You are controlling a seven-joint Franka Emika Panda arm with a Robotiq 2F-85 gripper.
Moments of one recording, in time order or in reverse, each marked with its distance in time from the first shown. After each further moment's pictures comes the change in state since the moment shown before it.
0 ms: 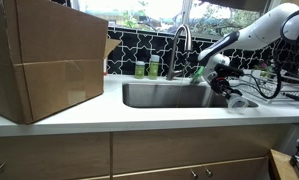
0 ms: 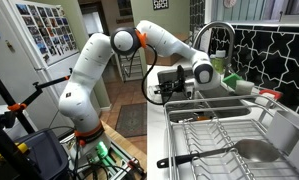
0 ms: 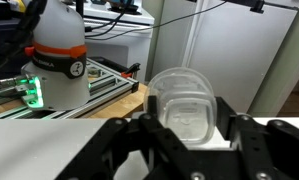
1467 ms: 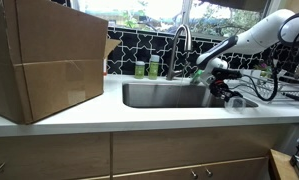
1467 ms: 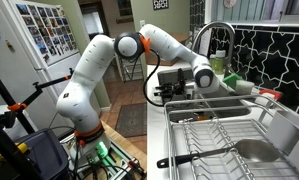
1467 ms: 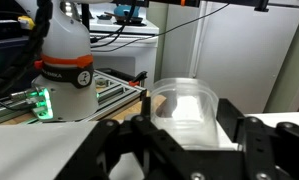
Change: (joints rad) arm -0.085 0.042 0.116 0.025 -0.043 -0.010 0.099
